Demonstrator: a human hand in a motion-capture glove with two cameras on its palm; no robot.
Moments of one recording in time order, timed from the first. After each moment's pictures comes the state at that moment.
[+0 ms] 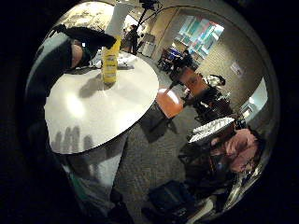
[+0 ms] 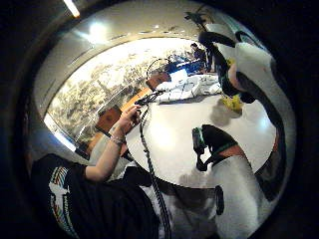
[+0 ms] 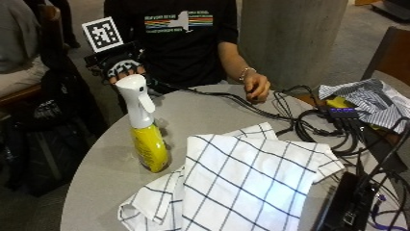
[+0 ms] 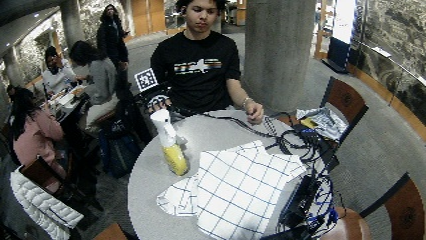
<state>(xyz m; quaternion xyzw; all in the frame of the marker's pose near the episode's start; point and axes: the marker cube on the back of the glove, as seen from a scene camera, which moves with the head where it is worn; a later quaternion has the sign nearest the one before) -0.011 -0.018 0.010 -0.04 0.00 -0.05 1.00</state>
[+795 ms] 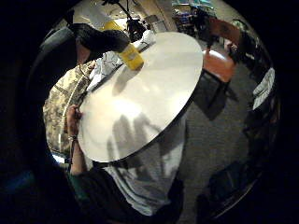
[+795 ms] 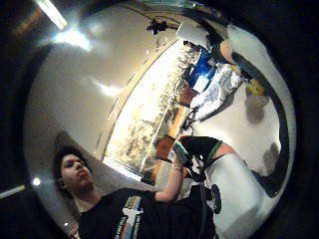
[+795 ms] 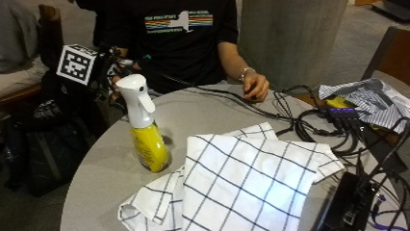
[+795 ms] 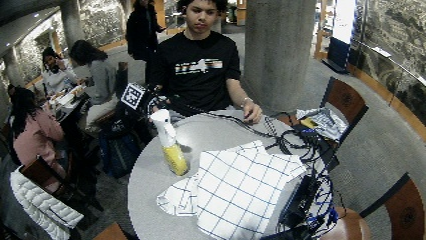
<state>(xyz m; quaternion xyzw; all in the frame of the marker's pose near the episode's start) 0.003 -0.019 0.025 -0.05 -0.36 0.21 0.91</state>
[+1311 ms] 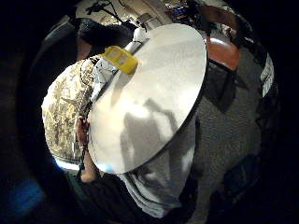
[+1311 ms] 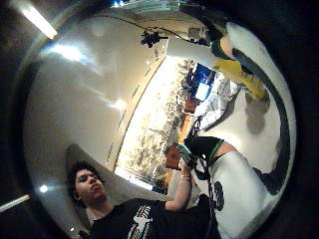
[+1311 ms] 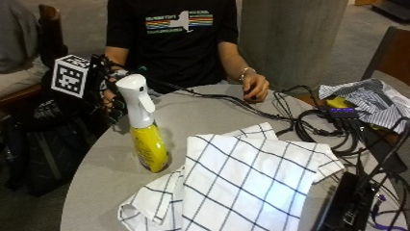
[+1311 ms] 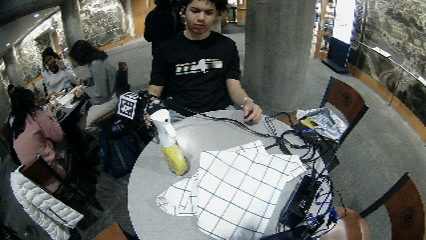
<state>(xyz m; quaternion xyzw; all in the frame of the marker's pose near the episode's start) 0.027 -0.036 0.051 -0.04 -0.38 0.26 0.89</state>
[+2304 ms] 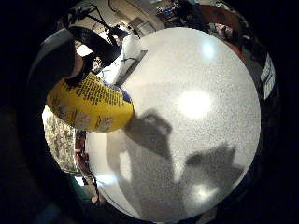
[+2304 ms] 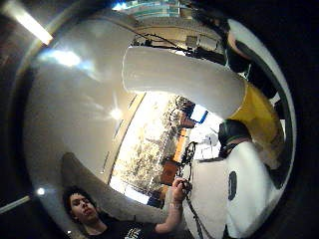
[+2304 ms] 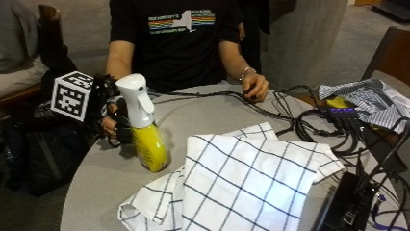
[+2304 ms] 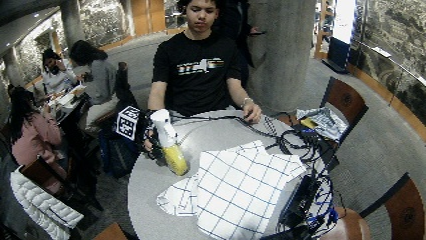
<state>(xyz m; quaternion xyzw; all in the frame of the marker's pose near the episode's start) 0.043 -0.126 0.122 0.00 -0.36 0.30 0.88</state>
